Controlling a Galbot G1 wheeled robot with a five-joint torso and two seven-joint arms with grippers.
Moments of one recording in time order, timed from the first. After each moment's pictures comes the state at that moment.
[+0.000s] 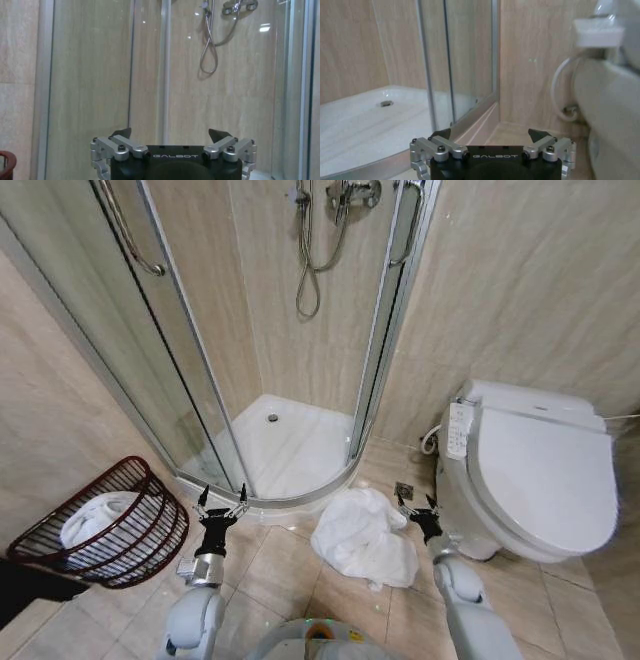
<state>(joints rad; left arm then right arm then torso) 1.63 -1.51 -0.67 -2.02 -0.16 -0.26 0.02 -1.21 1.33 0.62 1.45 0.25 0.05 -0.18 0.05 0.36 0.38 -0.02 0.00</state>
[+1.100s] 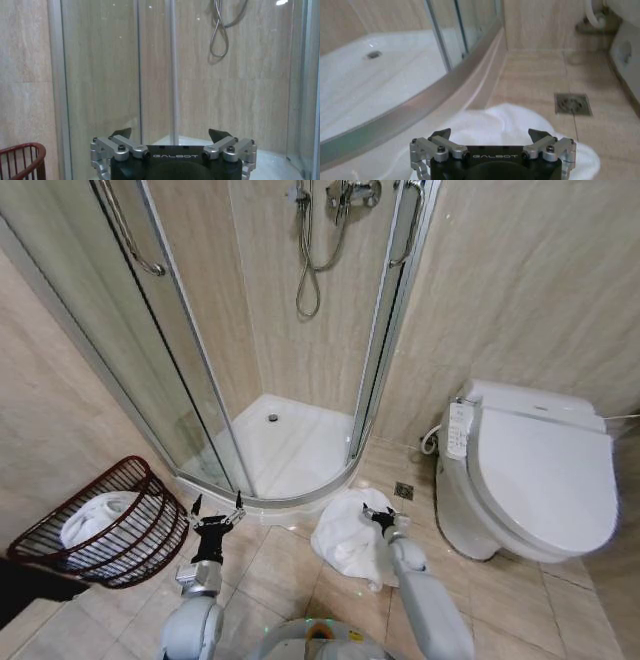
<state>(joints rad) 1.69 -1.53 -0.65 -2.10 -0.07 -0.15 -0.07 -1.04 1.47 0.44 1.23 0.31 -0.21 0.08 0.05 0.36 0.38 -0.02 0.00</state>
